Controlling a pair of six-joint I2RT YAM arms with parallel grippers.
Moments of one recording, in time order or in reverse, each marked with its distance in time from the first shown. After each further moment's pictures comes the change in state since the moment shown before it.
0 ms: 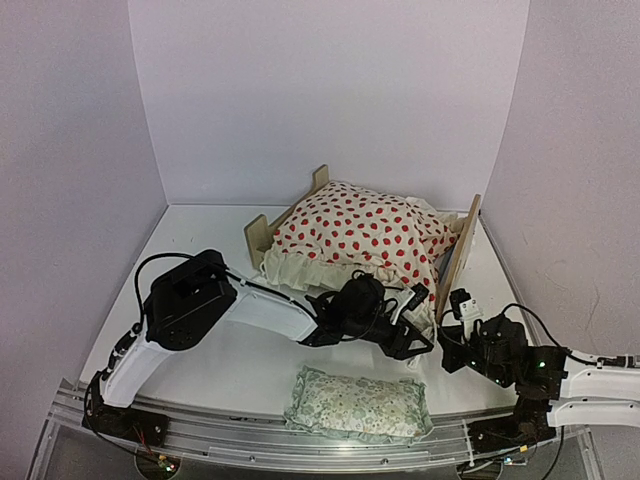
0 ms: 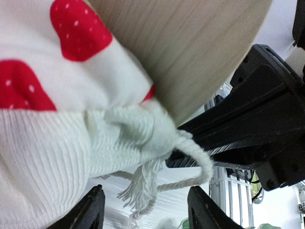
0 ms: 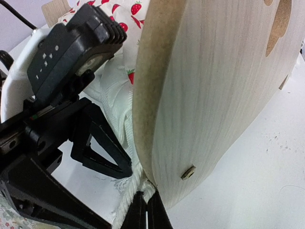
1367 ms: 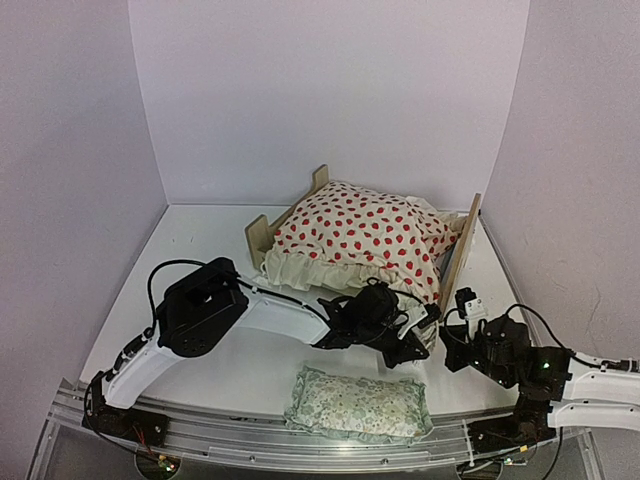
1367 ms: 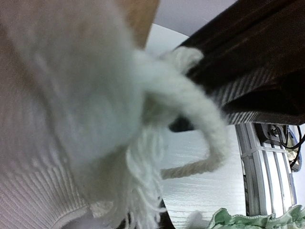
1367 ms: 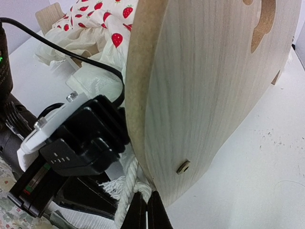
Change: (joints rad) left arm -0.022 0.086 0.135 -0.191 -0.006 0.284; right arm 0.000 -0.056 0.000 -0.053 0.028 0.026
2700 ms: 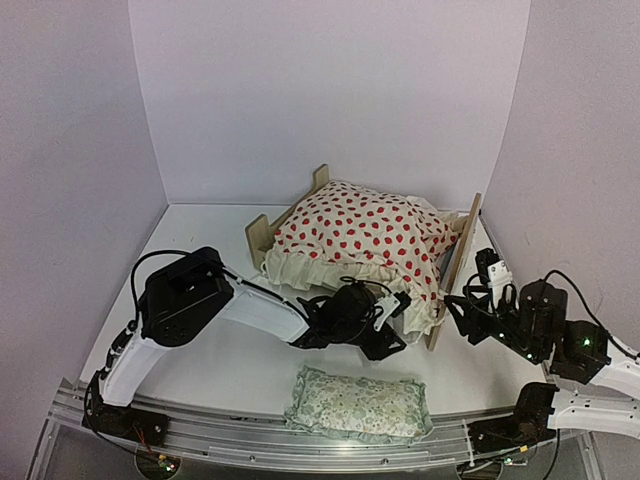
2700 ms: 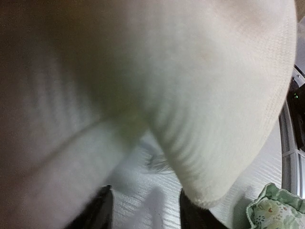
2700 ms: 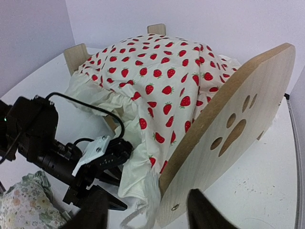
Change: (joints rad) left arm 0.037 -0.120 -0.238 0.081 -0.236 -0.098; right arm 0.002 -0.110 0.303 -0.255 -0.011 -0.157
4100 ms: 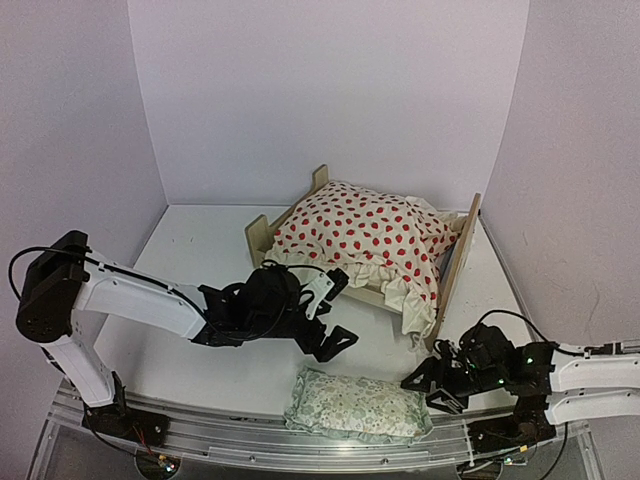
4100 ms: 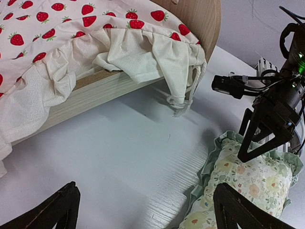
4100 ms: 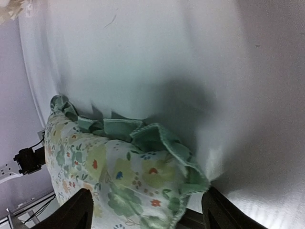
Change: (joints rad) left arm 0.000 -0.678 -0.589 -0.036 -0.200 0.028; right arm 0.009 0.377 -0.292 0.183 -0.686 1.154
